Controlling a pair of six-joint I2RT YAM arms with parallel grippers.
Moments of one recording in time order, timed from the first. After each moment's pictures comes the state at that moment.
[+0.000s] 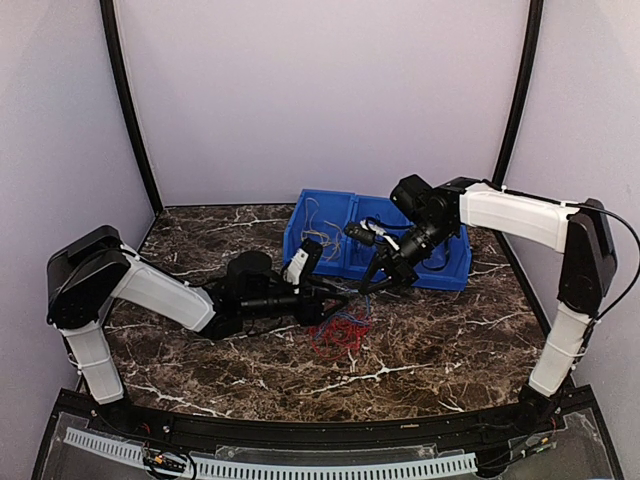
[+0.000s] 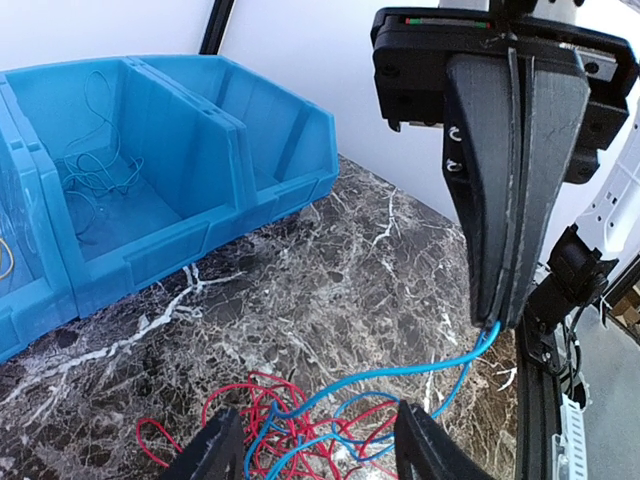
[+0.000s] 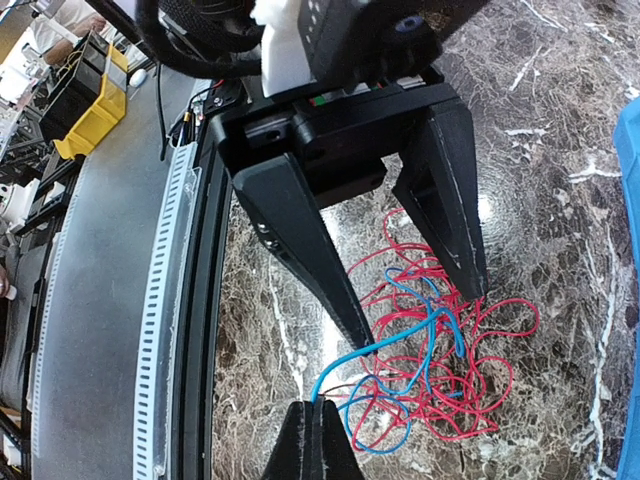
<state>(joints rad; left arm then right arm) -0.90 1.81 0.80 0.77 0.31 -0.32 0.63 1.78 1.48 -0.98 -0.90 -0.66</state>
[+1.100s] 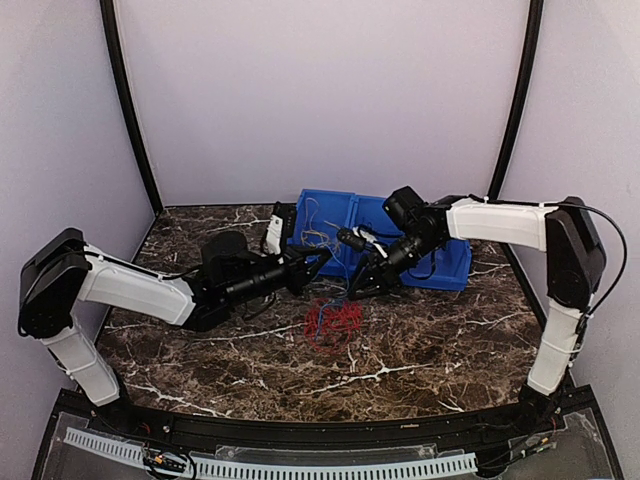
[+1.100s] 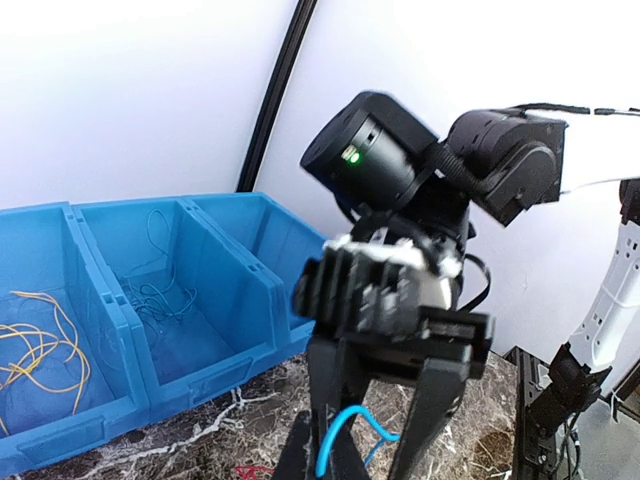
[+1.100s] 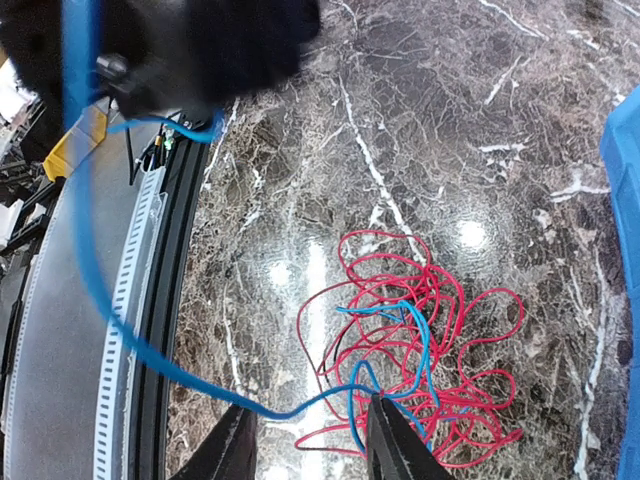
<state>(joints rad) -0.90 1.66 0.80 0.85 0.13 -0.34 0.63 1.83 1.39 -0.72 -0.93 -0.58</state>
